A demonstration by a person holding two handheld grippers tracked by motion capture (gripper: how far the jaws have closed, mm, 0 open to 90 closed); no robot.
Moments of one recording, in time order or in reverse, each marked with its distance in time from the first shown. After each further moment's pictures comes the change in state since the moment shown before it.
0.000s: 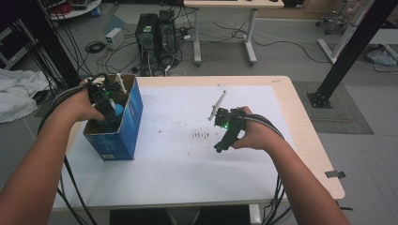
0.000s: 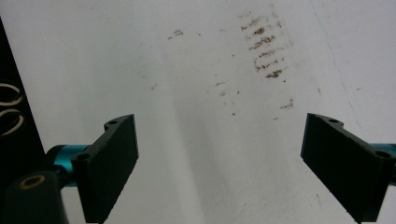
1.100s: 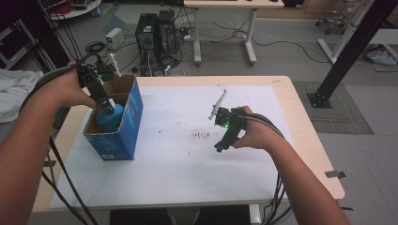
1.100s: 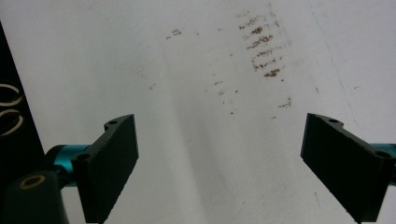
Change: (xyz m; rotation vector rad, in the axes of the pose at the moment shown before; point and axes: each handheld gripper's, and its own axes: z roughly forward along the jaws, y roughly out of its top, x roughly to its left) left arm -0.016 0.002 -0.070 -0.030 0.054 0.074; right arm -0.001 0.000 -0.001 -0.001 0.003 0.006
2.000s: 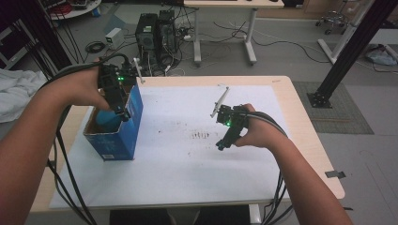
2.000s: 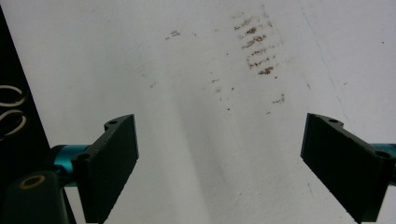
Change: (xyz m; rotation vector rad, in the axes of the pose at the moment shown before) left arm -0.061 0.041 -0.018 -0.003 -0.063 0.333; right arm 0.001 0.000 -0.012 0.000 -0.011 0.012
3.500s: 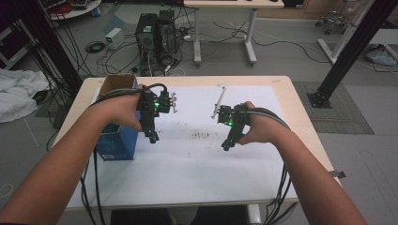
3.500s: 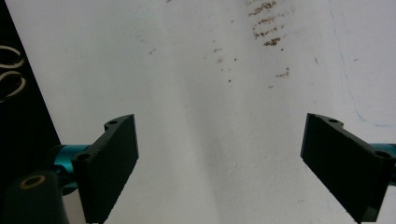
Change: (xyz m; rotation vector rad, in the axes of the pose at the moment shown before) left arm -0.024 0.054 0.077 0.014 -0.074 0.211; right arm -0.007 0.002 0.000 0.133 0.031 -0.044
